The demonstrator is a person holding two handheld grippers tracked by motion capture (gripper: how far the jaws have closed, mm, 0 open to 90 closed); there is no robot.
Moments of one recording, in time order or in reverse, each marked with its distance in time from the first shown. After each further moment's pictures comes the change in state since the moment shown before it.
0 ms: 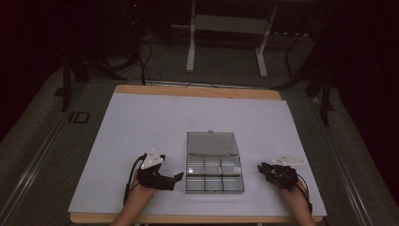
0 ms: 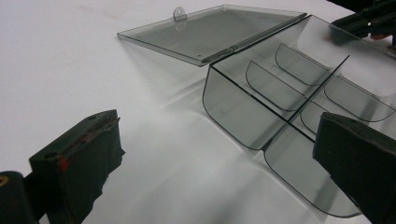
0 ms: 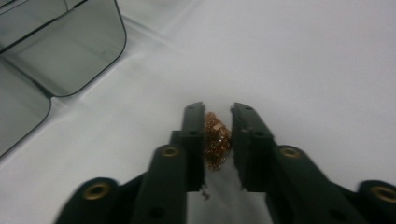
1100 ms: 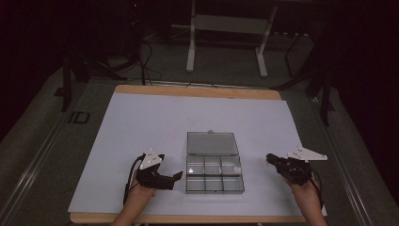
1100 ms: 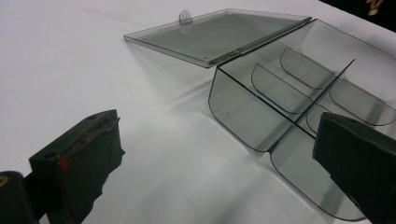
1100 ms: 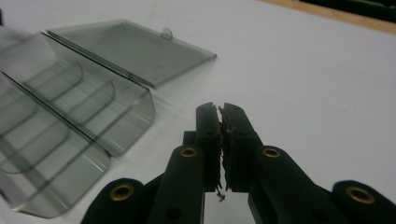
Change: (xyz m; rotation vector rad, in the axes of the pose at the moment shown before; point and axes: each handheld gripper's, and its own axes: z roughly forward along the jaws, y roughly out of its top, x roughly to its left) left arm 0.003 -0.003 -0.001 -0.021 0.012 -0.013; right arm 0.000 0.040 -0.056 -0.139 0.027 0.019
